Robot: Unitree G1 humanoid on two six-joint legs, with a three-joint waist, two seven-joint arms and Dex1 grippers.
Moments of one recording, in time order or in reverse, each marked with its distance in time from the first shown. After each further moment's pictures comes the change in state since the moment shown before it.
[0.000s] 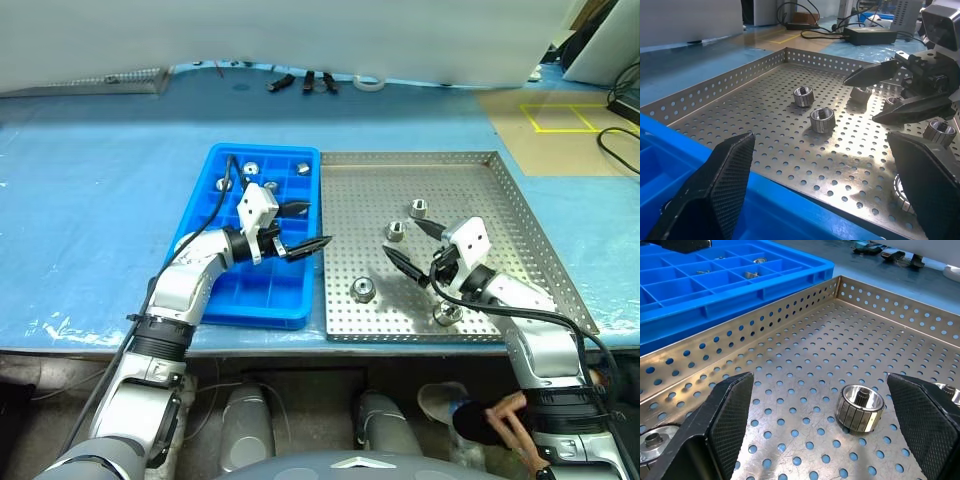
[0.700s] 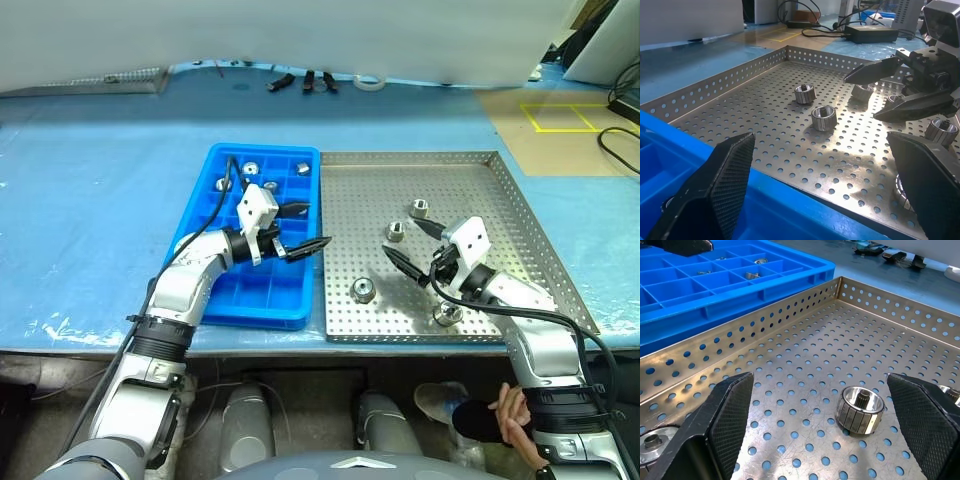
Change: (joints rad) left arm 0.004 0.000 0.000 0.000 0.002 -0.001 0.002; right arm -0.003 0.000 0.000 0.000 0.000 0.000 0.002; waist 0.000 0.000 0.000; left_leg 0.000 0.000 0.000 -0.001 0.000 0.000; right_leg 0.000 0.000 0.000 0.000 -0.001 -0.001
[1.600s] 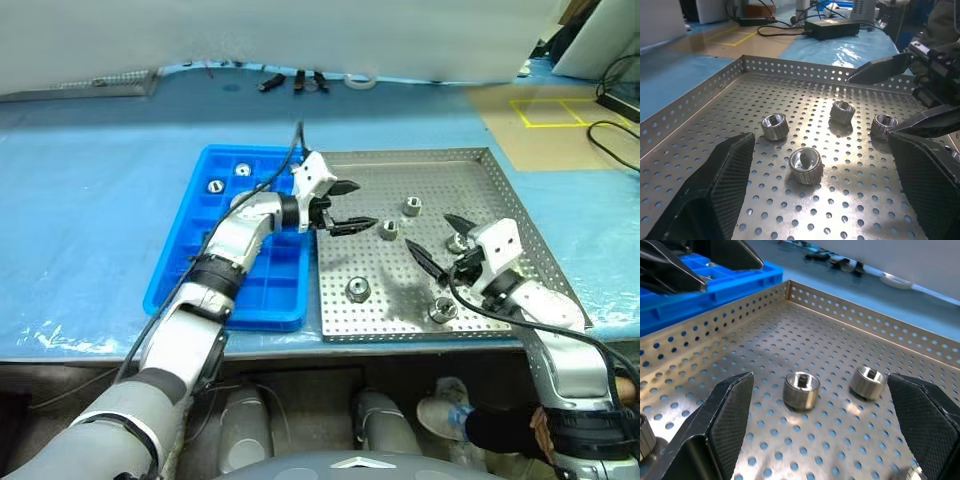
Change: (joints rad) left arm -0.453 -0.198 -0.091 0.605 0.132 -0.160 -0.082; right arm 0.135 -0.018 -0.101 -0.175 0.003 0.040 -0.124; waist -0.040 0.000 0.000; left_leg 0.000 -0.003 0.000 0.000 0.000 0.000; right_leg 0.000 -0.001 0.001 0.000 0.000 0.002
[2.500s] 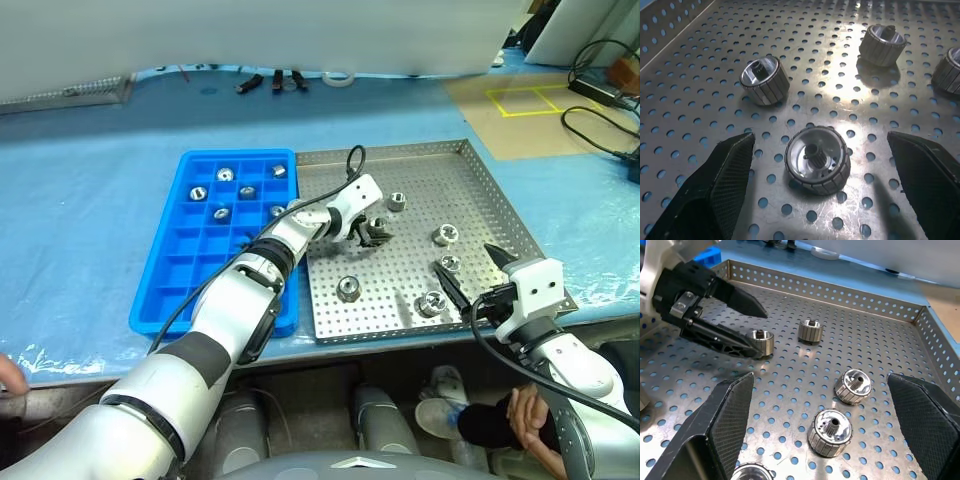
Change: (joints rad) left arm -0.234 -0.214 0.020 0.580 0.310 -0.162 0.332; right arm 0.294 0.076 -0.089 -0.320 0.010 0.095 -0.182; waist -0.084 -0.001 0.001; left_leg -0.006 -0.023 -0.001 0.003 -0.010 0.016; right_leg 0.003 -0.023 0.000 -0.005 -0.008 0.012
